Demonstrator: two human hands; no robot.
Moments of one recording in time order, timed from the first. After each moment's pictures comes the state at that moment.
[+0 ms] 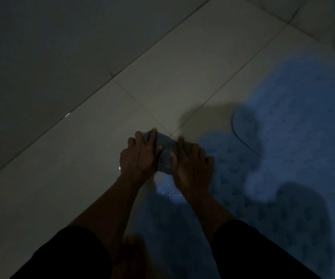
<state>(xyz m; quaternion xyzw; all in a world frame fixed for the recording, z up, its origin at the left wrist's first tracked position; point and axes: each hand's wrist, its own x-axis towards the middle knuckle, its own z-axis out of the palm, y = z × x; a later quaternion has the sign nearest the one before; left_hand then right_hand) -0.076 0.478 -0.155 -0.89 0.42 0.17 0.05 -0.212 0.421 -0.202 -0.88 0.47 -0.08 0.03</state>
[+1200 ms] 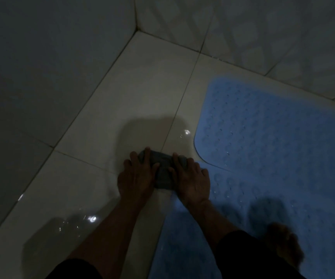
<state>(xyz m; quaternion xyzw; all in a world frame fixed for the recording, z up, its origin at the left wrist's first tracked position) -0.048 0.366 -0.166 -0.81 0.54 0.20 0.02 -0.204 0.344 -0.204 -0.81 0.58 -0.05 -0.02</state>
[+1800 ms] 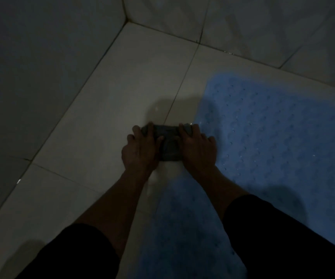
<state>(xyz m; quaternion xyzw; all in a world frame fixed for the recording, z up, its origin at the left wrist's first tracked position) -0.077 0.240 -0.174 -0.82 0.54 0.17 0.00 -0.229 0.200 -0.210 -0.82 0.55 -0.12 -0.06</state>
